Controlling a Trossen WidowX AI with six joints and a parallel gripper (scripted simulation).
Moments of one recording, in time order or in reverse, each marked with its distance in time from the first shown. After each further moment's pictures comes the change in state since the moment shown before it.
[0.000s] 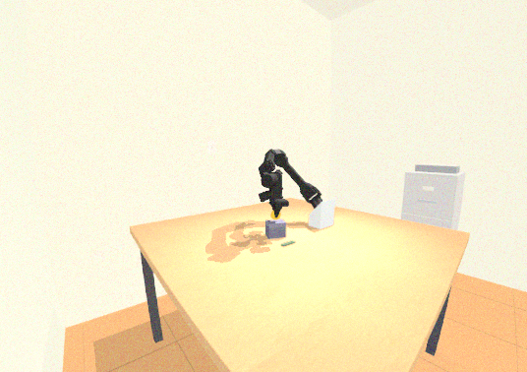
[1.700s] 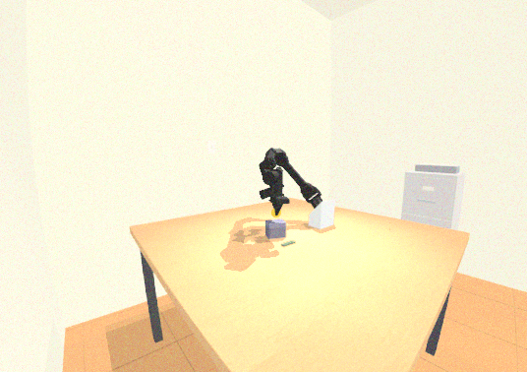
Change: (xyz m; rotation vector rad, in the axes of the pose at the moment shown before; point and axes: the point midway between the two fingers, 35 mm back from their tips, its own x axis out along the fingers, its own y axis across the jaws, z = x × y) arm -0.013 0.005 -0.001 0.003 -0.004 -0.003
